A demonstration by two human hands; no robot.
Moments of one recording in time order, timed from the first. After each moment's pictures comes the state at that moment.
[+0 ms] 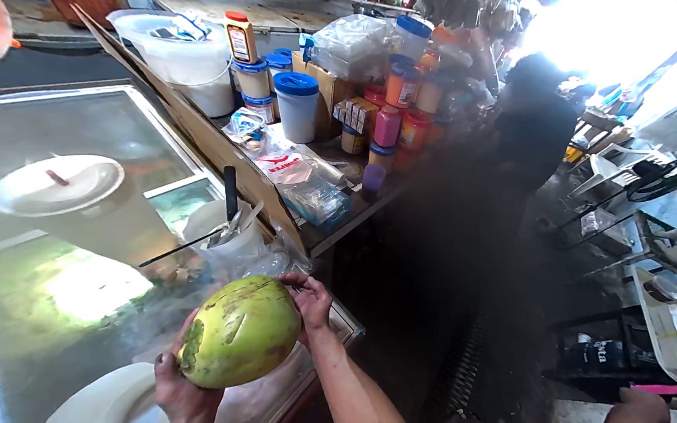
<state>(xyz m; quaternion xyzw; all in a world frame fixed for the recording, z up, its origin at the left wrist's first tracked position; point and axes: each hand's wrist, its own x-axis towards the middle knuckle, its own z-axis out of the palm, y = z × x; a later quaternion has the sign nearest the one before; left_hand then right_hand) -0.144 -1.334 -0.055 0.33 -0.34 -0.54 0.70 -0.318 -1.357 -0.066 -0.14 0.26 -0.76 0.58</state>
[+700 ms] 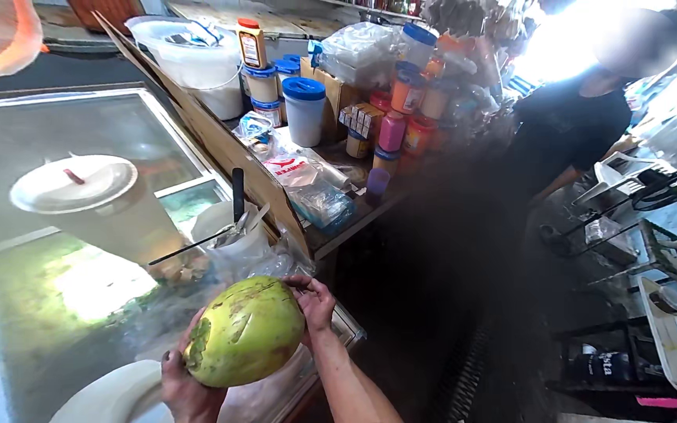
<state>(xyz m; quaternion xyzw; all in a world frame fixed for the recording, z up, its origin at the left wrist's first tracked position) -0.144 -1.335 -0.057 0.33 -0.33 -0.54 0.70 -0.319 -1.358 -0.067 -0.16 0.27 -0.76 0.57</state>
